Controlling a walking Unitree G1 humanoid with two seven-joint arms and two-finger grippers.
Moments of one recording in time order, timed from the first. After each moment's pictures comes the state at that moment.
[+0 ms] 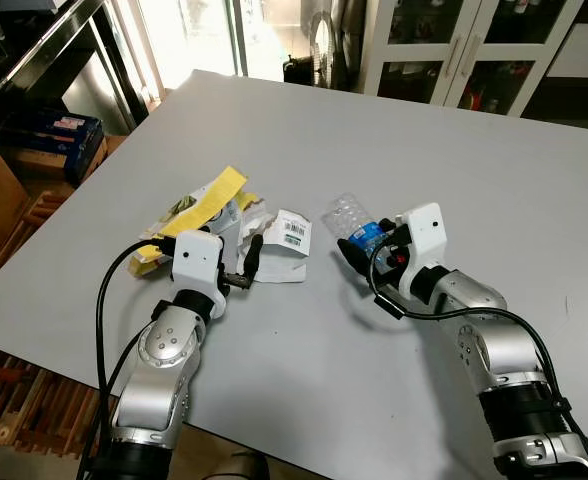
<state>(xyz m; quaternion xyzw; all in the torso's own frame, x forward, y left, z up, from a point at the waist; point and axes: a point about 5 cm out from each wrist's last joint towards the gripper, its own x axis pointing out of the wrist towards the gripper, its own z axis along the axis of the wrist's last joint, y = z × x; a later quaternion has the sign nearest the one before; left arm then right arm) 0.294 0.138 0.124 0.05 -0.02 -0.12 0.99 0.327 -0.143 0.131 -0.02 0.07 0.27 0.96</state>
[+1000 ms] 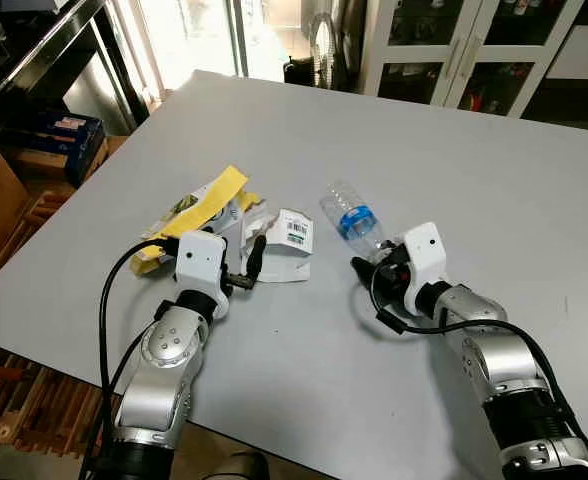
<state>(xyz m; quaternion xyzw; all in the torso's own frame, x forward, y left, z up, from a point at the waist) 0.294 0.136 0.123 0.05 -0.02 -0.12 0.99 0.323 -0.155 0.106 -0.06 0.12 0.25 0.96</state>
